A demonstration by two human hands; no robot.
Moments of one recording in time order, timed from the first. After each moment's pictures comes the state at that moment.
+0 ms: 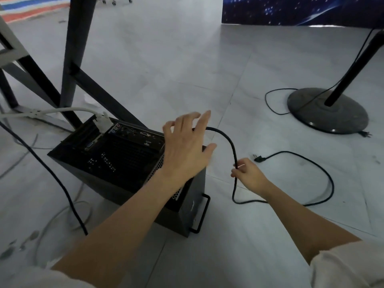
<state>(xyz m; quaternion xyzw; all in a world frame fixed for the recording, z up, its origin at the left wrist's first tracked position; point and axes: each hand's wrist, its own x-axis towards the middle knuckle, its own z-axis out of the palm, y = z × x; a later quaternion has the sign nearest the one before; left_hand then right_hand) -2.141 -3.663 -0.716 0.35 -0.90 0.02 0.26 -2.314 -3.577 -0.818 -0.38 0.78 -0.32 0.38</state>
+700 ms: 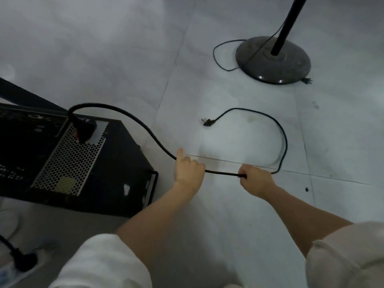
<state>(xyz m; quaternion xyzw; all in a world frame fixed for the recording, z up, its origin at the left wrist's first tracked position) -2.268 -3.560 -0.864 0.25 -0.95 0.06 -0.20 -2.410 -3.427 -0.888 -0.38 0.88 -0.02 0.28</state>
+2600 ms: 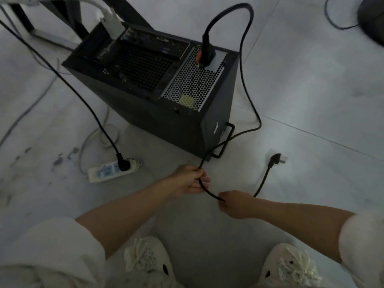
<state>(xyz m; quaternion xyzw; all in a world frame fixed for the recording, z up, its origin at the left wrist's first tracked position) -2.031 -3.546 -0.874 0.61 -0.36 -0.70 -0.01 -2.170 -3.450 -0.918 -0.60 0.59 0.15 0.52</state>
